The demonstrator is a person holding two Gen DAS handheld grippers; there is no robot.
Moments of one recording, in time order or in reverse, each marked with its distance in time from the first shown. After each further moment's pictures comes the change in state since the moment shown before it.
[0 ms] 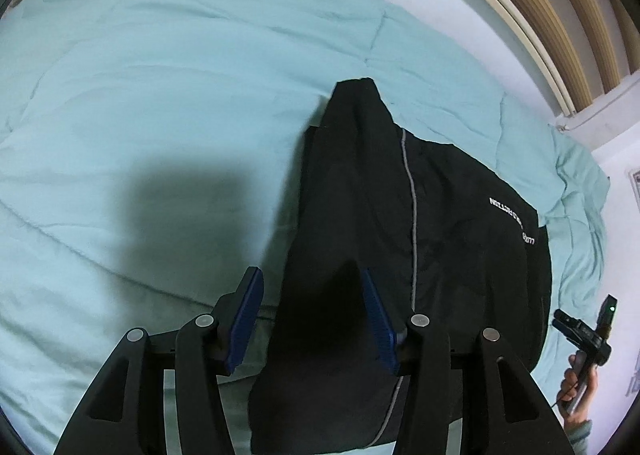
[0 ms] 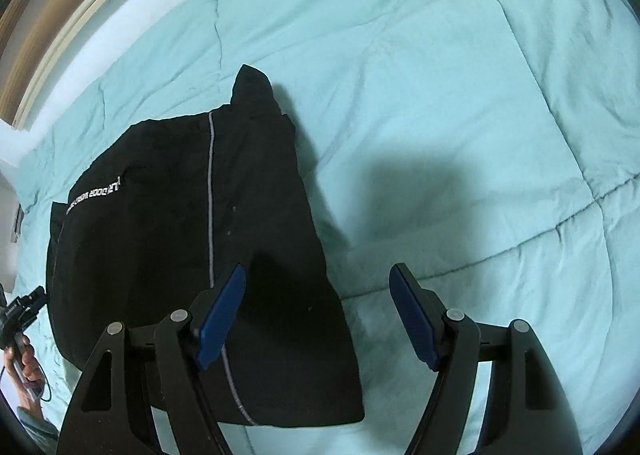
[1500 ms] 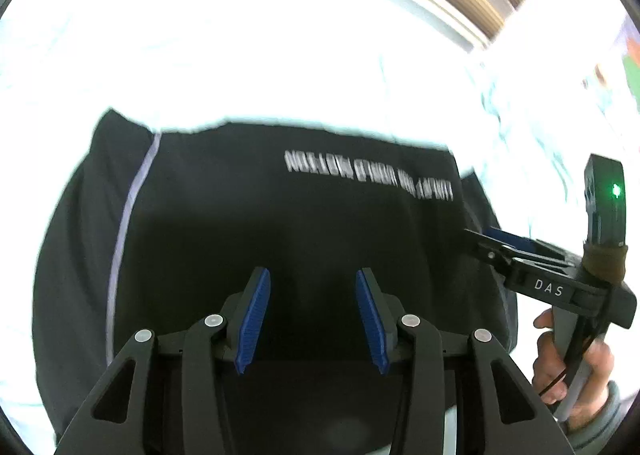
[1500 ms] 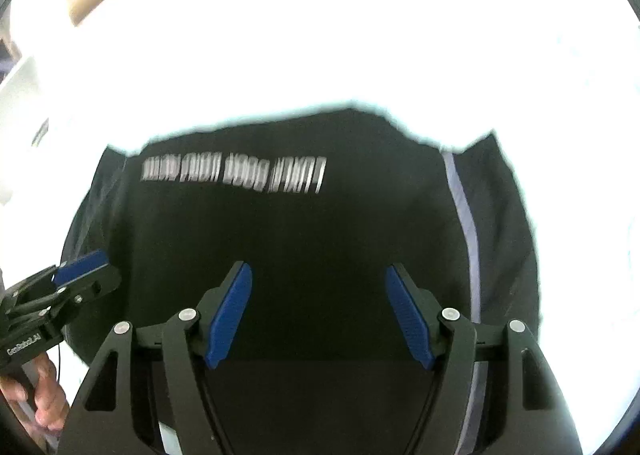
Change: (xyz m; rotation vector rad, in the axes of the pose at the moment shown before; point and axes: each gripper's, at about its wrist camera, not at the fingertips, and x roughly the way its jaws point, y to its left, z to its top) left arm 0.029 -0.189 -0.039 0.275 -0.080 -0.106; right arm 0.003 0.221 -0.011 -0.323 -0.126 0.009
